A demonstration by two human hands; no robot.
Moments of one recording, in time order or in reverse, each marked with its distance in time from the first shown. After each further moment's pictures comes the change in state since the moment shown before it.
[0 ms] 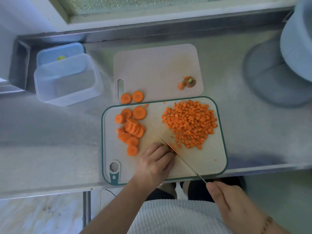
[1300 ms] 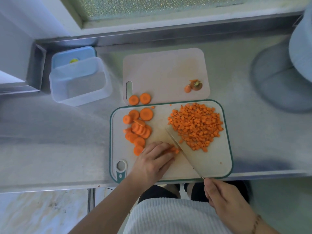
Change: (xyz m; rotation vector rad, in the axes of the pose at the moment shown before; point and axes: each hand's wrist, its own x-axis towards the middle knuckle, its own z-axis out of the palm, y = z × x) left_hand -0.005 -0.017 -0.021 -0.009 -0.109 0.005; right_hand 0.011 -0.013 0.013 0.271 -0.009 0.023
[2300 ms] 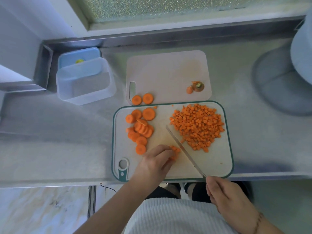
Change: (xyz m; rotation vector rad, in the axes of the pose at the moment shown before) left_hand 0.006 0.022 -0.008 -0.132 0.008 -0.223; right_hand 0.002 0.005 -0.004 0.018 -0.006 -0.012
